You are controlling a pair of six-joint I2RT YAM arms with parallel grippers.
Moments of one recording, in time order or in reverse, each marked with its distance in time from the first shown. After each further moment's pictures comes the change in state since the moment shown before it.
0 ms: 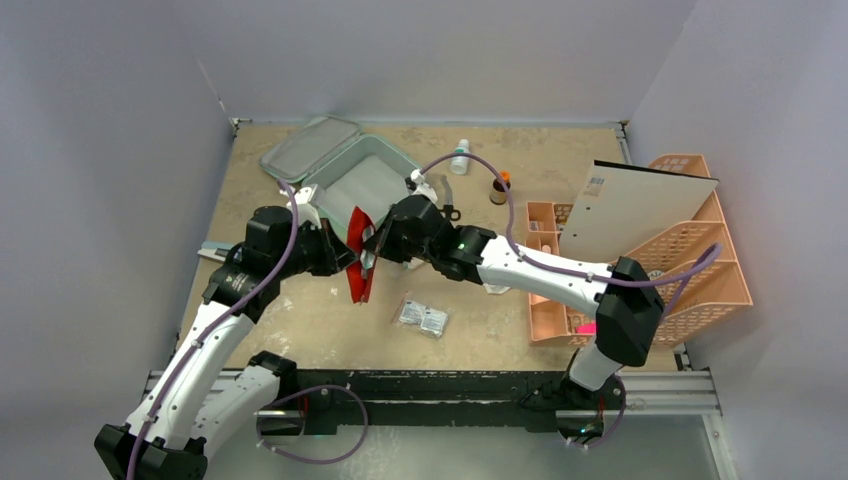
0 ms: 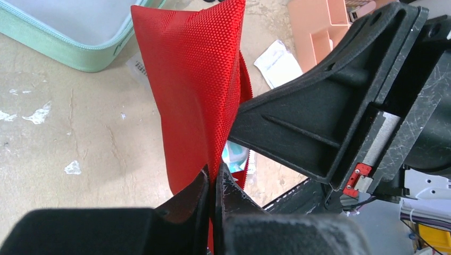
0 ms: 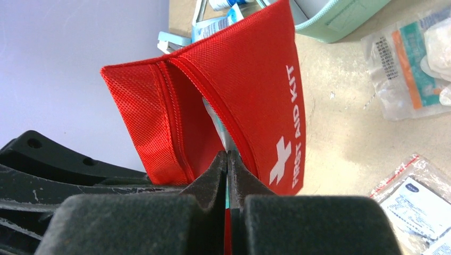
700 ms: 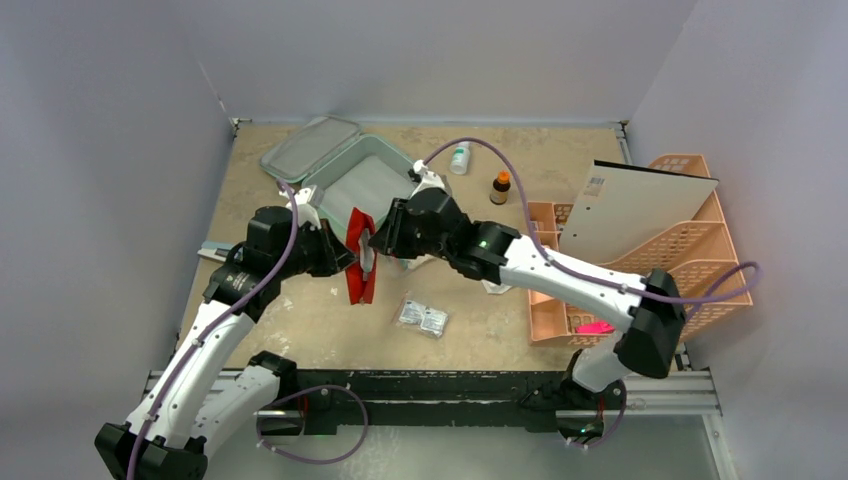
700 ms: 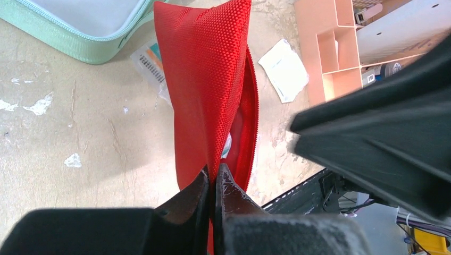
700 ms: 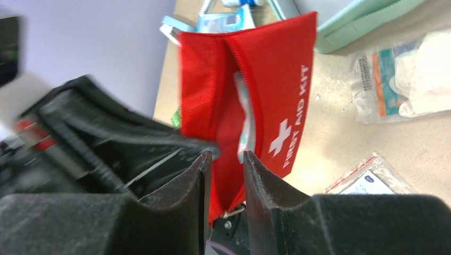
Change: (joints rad) left arm 0.000 0.005 0.000 -0.015 -0.012 -0.024; right arm 0.000 -0.067 0.039 -0.093 -0.009 -0.163
